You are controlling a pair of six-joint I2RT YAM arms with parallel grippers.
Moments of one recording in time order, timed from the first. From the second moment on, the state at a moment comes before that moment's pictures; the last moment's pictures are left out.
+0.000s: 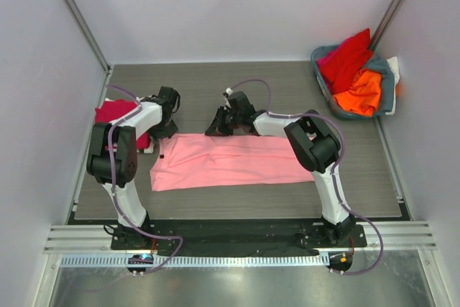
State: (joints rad) left arm -0.20 1.84 1.24 -0.72 -0.42 -0.82; right arm 0.65 2.20 1.44 0.10 -0.43 0.87
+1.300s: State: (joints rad) left arm -0.21 1.78 1.20 -0.67 -0.29 -0.78; right arm 0.67 2.23 1.49 0.03 -0.40 0.79
